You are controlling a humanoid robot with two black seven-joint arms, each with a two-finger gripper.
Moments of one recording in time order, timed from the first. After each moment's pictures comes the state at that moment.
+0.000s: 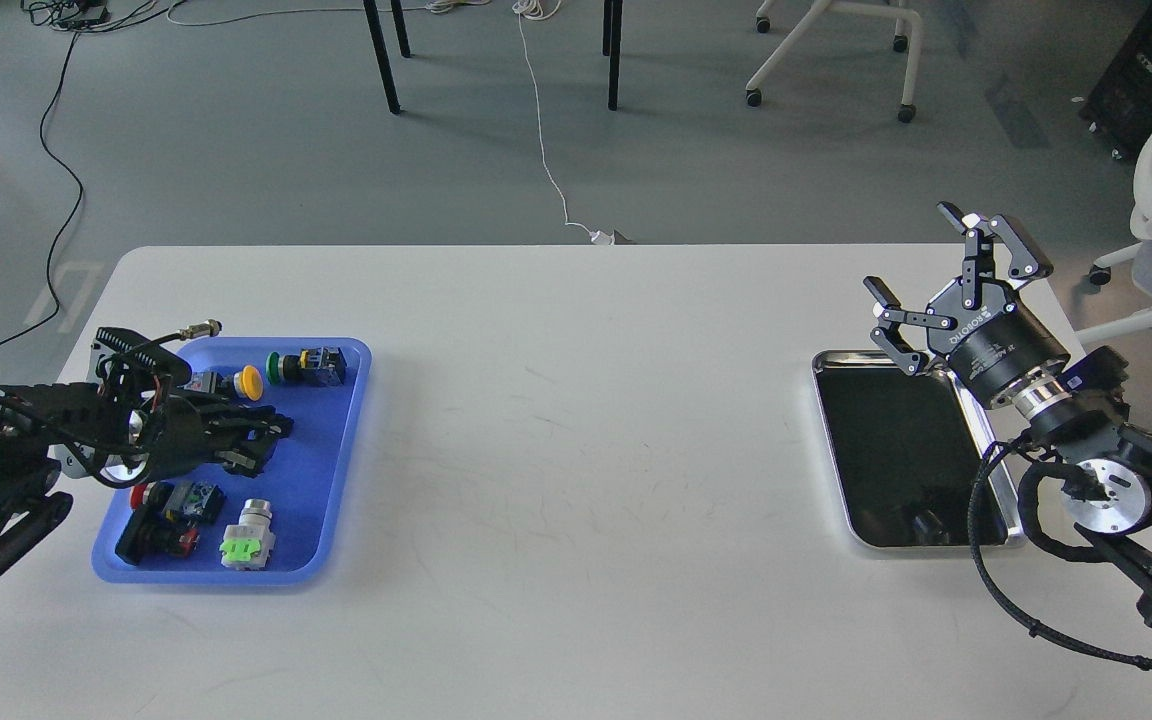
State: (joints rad) left arm -0.63 0.64 -0.58 -0.93 2.18 -0.23 -0.49; right arm 0.56 -0.55 0.56 0.91 -0.03 0.47 0.49
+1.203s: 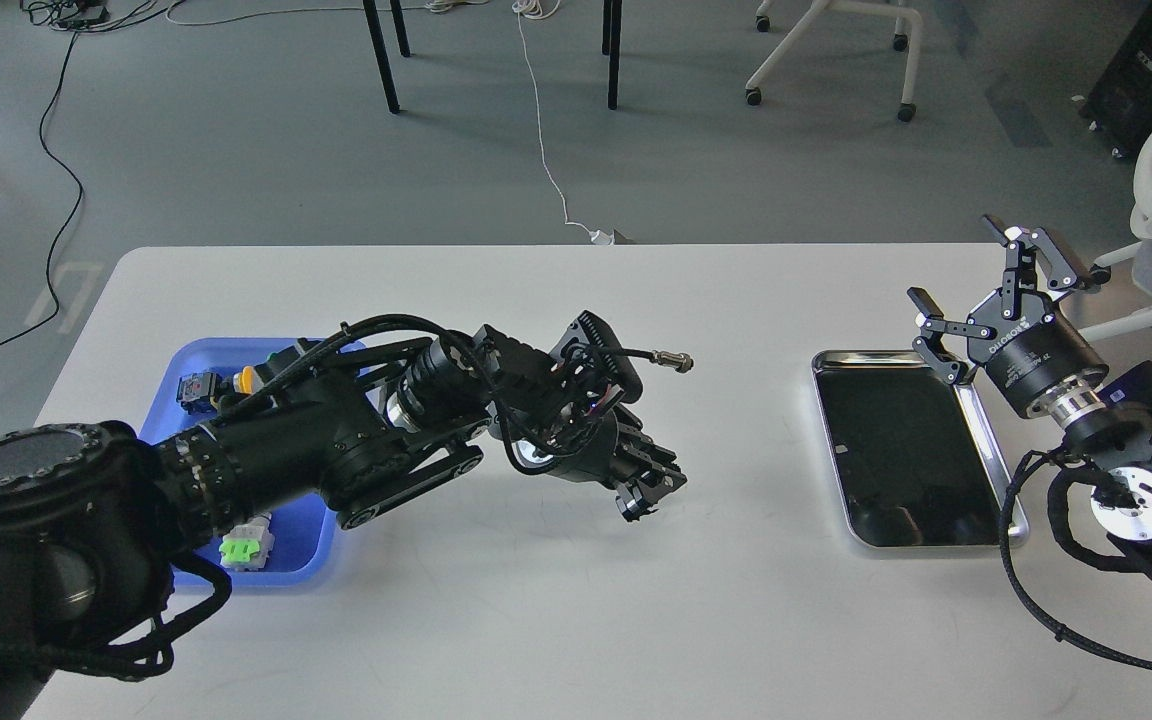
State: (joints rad) left arm -1.00 -0.03 -0.22 -0.82 2.18 -0.43 -0.49; right arm 0.54 -0.56 0.57 0.82 -0.03 0.46 0.49
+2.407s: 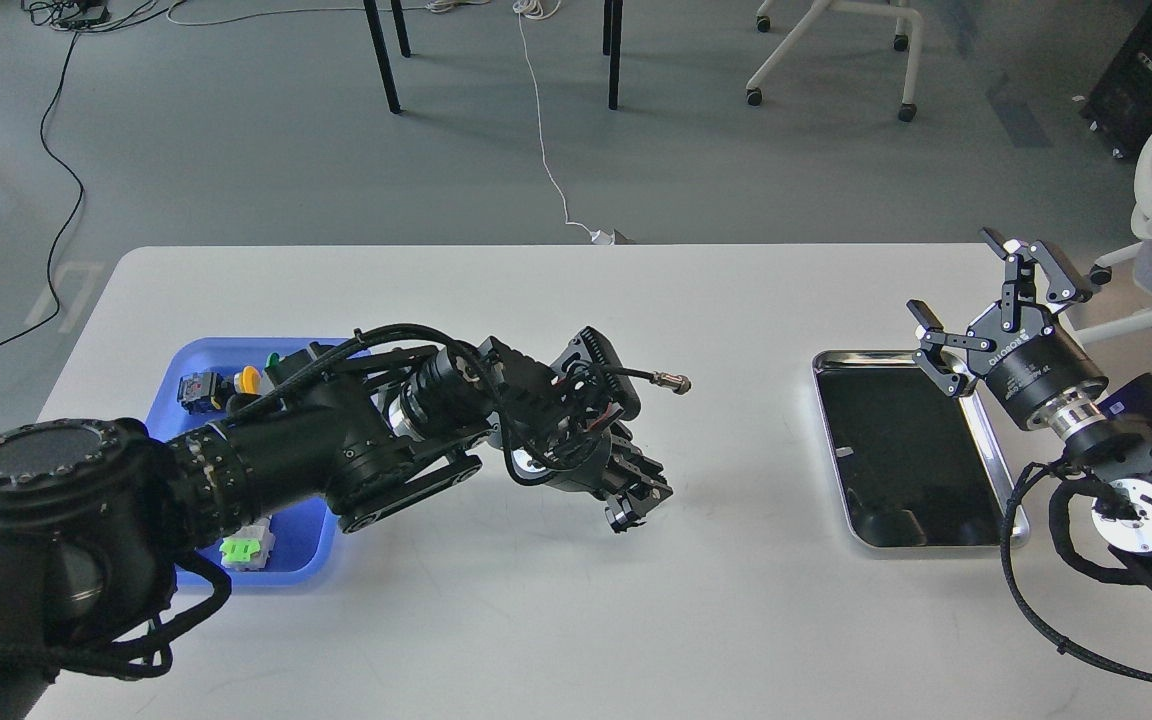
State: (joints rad) left arm -1.01 -0.04 -0.17 -0.83 2.18 -0.42 -0.49; right arm 0.52 -0.57 0.57 0.83 -0.03 0.46 0.49
